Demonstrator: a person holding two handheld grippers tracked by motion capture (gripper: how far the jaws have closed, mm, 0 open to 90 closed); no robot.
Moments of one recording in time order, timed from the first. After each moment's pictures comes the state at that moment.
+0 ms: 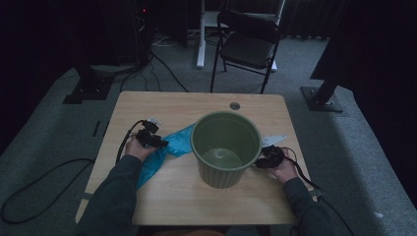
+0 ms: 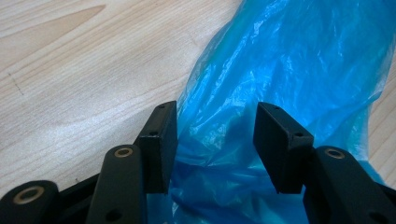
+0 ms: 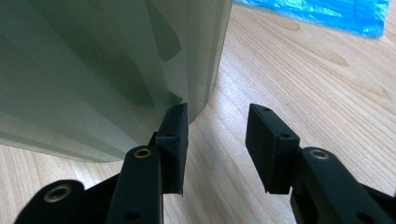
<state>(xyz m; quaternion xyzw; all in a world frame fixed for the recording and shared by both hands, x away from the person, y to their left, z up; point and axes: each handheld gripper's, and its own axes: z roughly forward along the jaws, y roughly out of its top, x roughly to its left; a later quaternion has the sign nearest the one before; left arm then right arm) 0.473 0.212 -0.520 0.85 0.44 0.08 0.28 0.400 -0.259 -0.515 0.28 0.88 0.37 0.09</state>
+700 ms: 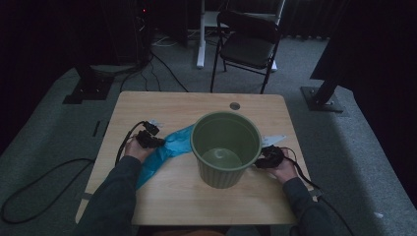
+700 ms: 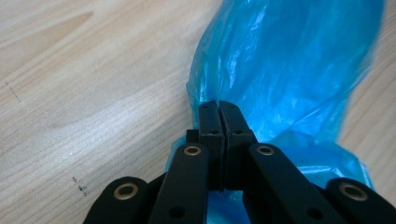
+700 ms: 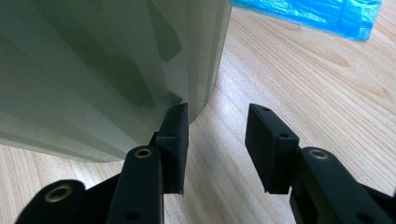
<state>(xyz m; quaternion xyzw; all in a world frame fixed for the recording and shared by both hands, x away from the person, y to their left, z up) 0.466 0.210 -0.514 0.86 0.41 0.09 0.28 0.400 -0.258 -0.515 0.27 0.88 0.37 0.09</state>
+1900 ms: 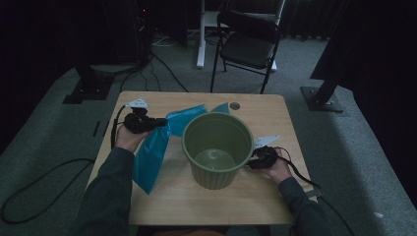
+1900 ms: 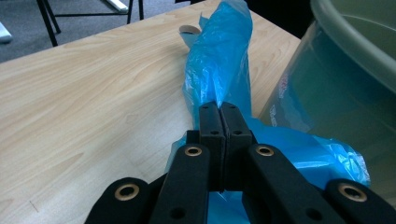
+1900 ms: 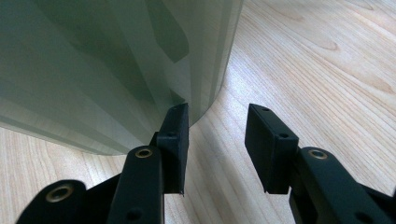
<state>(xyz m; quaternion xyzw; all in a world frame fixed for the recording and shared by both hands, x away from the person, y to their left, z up) 0.441 0.220 -0.406 0.81 0.34 0.08 0.47 0.400 -0.237 -0.515 0.25 0.89 0.38 0.08</state>
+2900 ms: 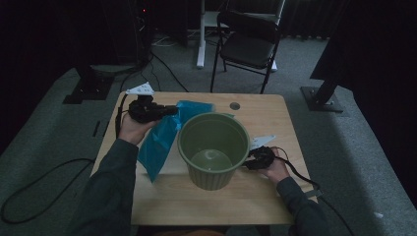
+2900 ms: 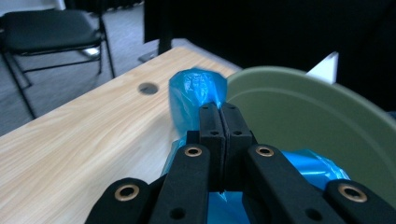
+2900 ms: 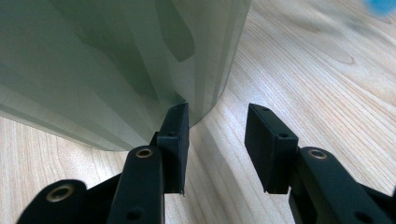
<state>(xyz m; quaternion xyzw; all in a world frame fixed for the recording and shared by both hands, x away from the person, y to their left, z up) 0.425 0.187 -0.337 0.80 0.27 0.08 0.52 0.398 -0.226 -0.512 0.23 0.89 0.38 0.08</state>
